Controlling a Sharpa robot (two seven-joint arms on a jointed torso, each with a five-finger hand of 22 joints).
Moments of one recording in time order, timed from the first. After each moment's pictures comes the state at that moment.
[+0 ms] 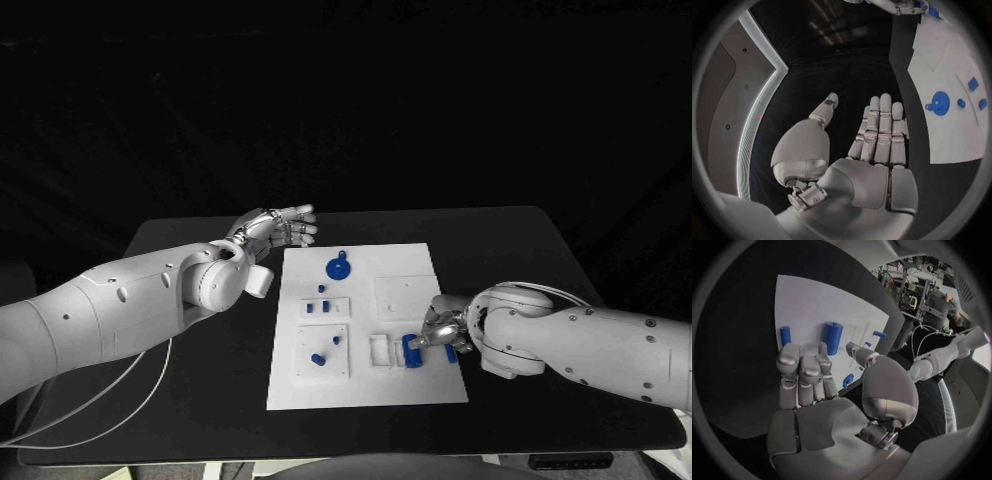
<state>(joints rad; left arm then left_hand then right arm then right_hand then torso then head) 1.16 -0.67 -0.14 1.17 -0.02 -0.12 0.33 0.88 -0.13 0.39 -0.24 0.05 0.83 0.18 0.30 0.46 1.21 0.12 0.07 0.15 0.98 0.09 0.50 0.47 0.05 0.73 -0.01 0.54 1.29 1.11 -0.80 -0.20 1.55 -1.16 -0.04 -0.55 0.87 -0.28 0.73 0.09 0.05 0.94 0.11 0.32 0.53 1.14 -0.01 1.26 1.08 1.30 -0.11 1.32 0.91 0.17 1.34 -0.09 0.99 1.31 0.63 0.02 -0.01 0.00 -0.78</state>
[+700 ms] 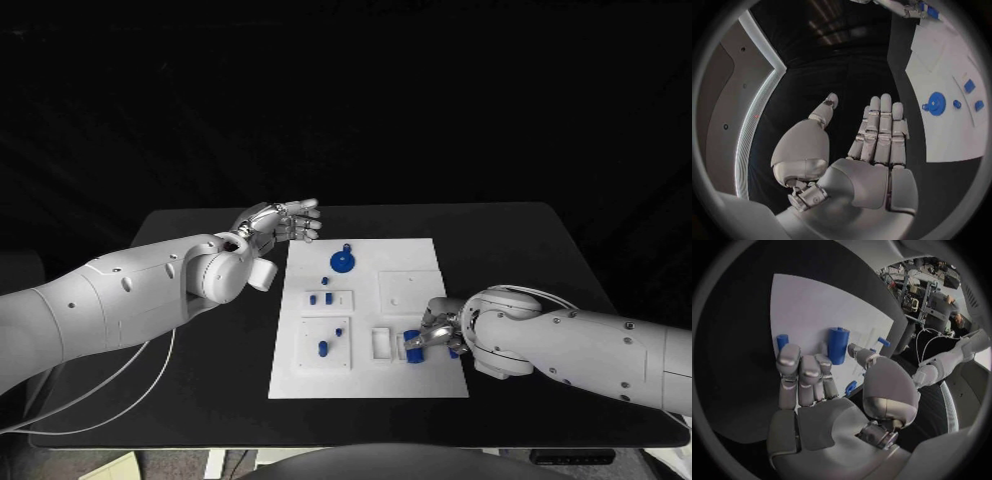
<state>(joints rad) 1.16 -0.68 -0.14 1.18 -0.02 -0.11 0.31 0.87 -0.13 0.39 -0.23 0.05 0.83 0.18 0.30 0.46 1.21 0.12 0.07 0.15 0.98 0.09 0.49 0.48 0.05 0.73 -0.01 0.53 1.30 1.07 -0.74 -0.20 1.48 -1.17 -0.04 -0.55 0.84 -0.28 0.71 0.10 0.05 0.94 0.11 0.33 0.55 1.14 -0.01 1.25 1.09 1.30 -0.11 1.32 0.91 0.17 1.34 -0.09 1.00 1.31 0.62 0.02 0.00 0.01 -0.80</state>
